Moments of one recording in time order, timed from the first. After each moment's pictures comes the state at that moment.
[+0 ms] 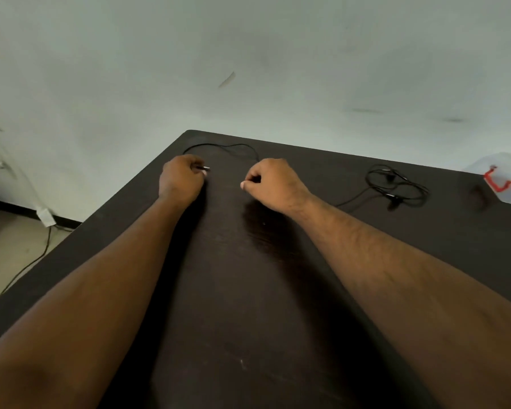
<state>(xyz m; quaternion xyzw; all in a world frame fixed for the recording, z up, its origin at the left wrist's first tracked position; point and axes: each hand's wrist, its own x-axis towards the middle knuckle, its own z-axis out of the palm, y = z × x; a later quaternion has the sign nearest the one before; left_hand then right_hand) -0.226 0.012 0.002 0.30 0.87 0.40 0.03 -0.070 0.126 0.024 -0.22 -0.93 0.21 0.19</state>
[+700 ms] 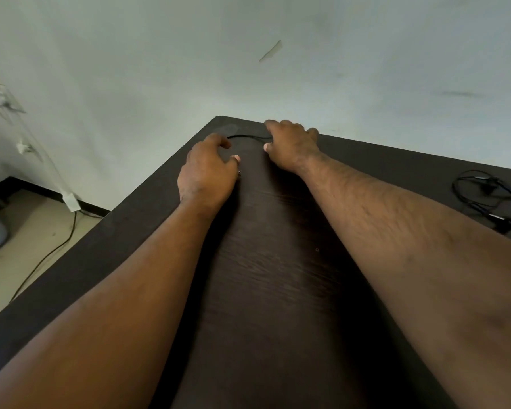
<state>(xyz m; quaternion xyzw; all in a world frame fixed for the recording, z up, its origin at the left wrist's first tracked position) -0.260 0.038 -0.014 0.27 0.88 0.39 -0.04 -0.208 0.201 0.001 -0.27 -0.95 0.05 0.12</state>
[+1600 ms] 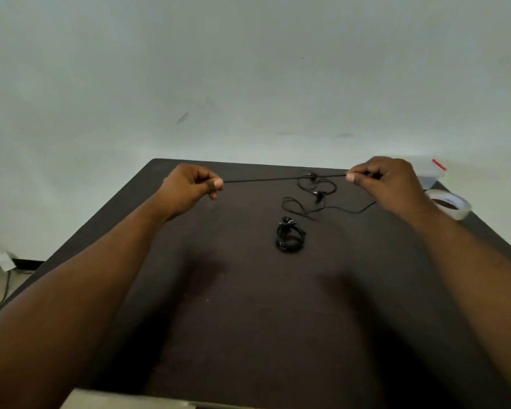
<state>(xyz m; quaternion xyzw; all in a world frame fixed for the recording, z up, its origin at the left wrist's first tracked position) -0.114 -0.033 0.077 0.57 0.70 0.41 0.12 0.226 0.145 0.100 -0.33 -0.85 0.18 0.38</state>
